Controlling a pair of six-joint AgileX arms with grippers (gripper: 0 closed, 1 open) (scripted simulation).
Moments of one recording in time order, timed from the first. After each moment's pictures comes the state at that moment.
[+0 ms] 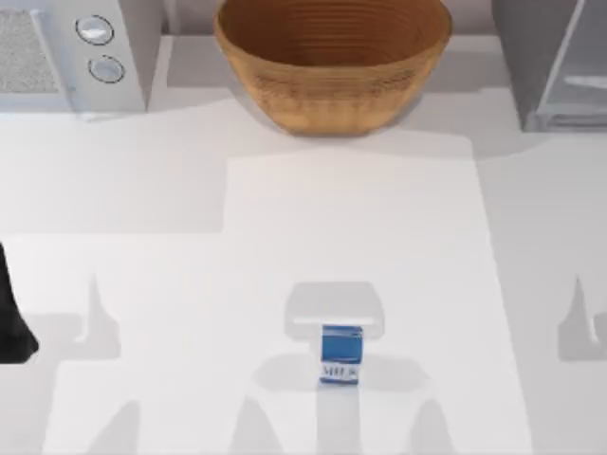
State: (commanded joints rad) left arm 0.00 0.00 0.00 0.00 0.00 0.00; right arm 0.00 0.00 0.00 0.00 0.00 0.00
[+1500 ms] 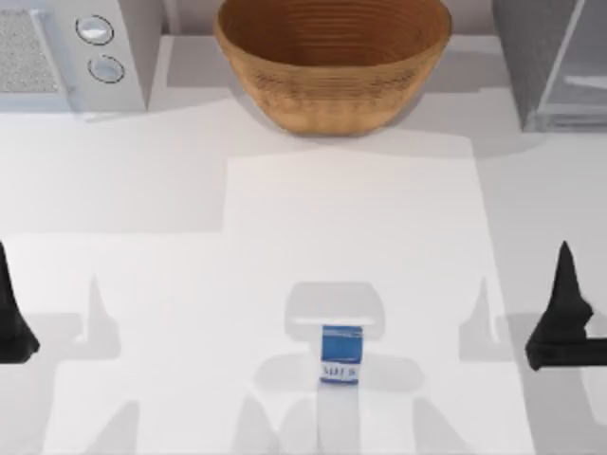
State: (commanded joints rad) left arm 0.00 0.00 0.00 0.00 0.00 0.00; right arm 0.92 0.77 0.02 0.73 0.93 0.02
